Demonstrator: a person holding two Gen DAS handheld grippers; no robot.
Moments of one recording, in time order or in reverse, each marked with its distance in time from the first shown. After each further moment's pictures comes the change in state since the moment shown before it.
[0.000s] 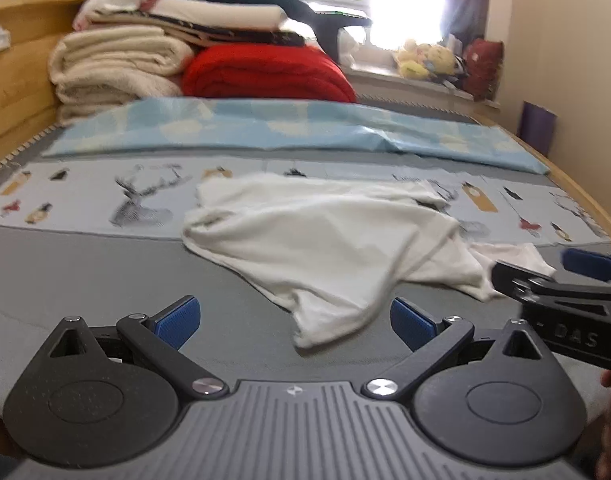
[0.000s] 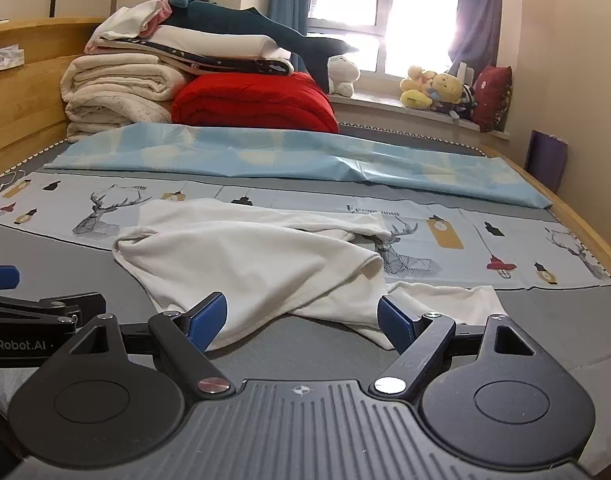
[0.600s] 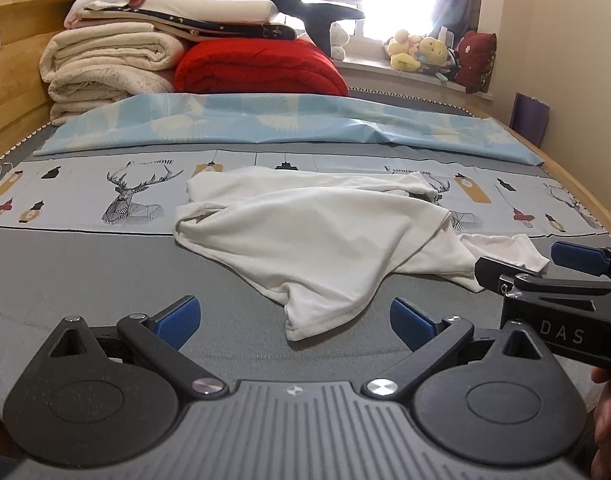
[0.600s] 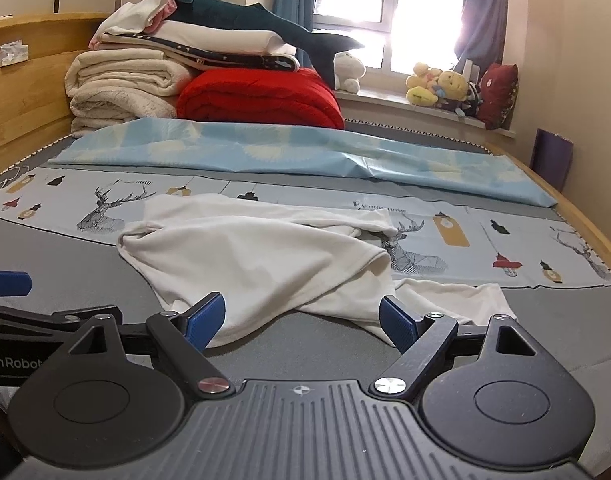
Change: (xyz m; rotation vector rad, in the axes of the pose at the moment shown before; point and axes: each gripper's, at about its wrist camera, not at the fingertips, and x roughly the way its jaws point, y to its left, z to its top) left arm 0.000 -0.006 -0.003 0.015 0.009 0.005; right arm 0.002 0.003 0.000 -0.007 0.013 0.006
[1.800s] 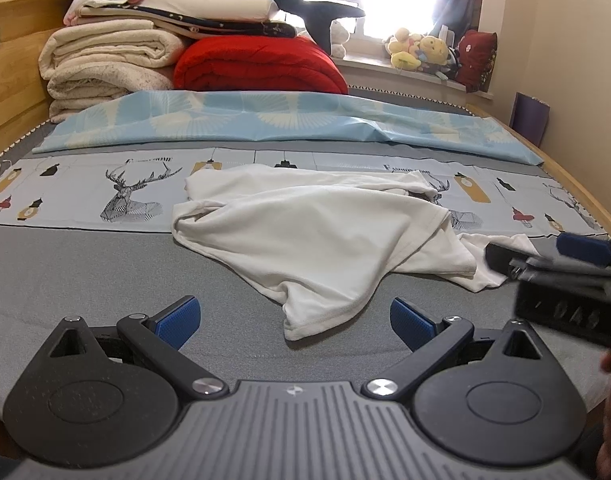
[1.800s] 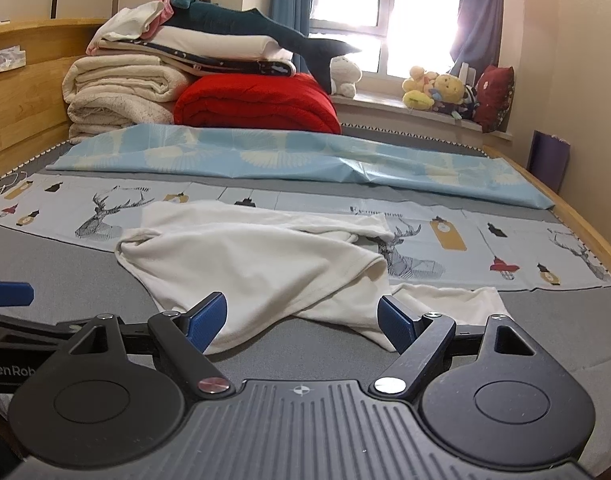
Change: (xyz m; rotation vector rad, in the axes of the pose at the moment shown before) left arm 0.002 0.000 0.002 0.000 0.001 0.002; right arm -0.003 -0.004 0.004 0.009 -0.020 -0.006
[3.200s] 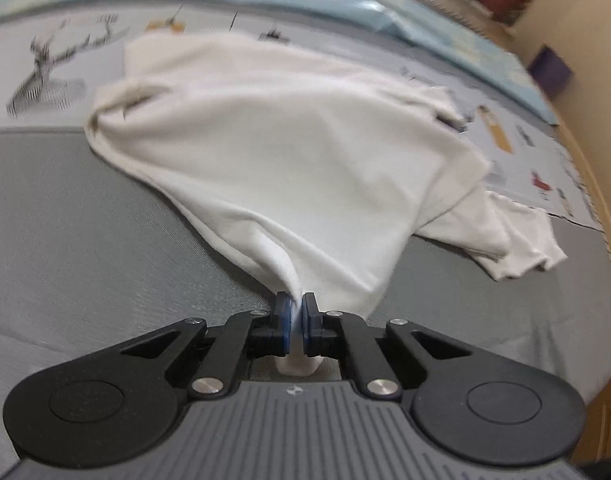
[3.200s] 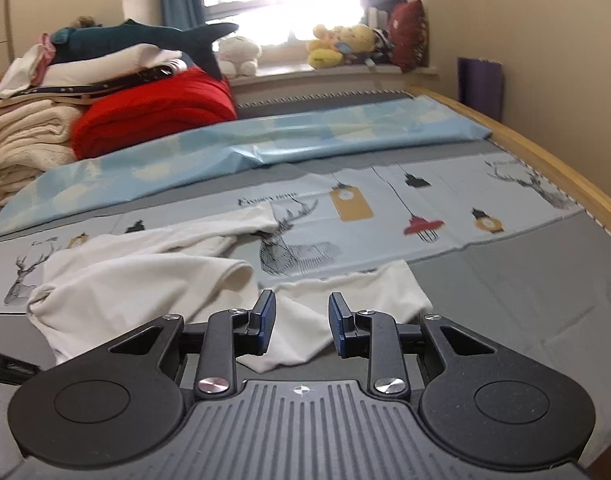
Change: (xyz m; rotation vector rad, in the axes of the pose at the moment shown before) left arm 0.157 0.029 0.035 -0.134 0.408 -0.172; right arm 0.047 -0.170 0.011 0.274 0.095 -0.097
